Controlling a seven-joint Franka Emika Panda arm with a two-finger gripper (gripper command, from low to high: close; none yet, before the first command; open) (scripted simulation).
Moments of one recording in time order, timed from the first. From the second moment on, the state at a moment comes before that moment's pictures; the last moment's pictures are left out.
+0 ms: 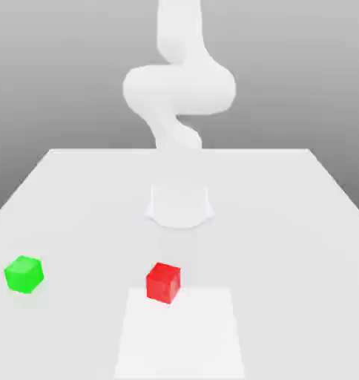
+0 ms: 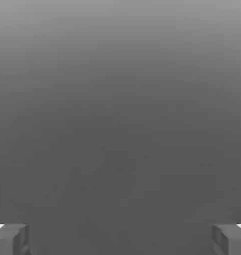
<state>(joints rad) -0.01 -0.74 0.00 -2.37 0.00 2.35 0.83</state>
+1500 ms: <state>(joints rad) -0.23 -0.12 -0.08 -2.90 0.00 2.78 1.21</state>
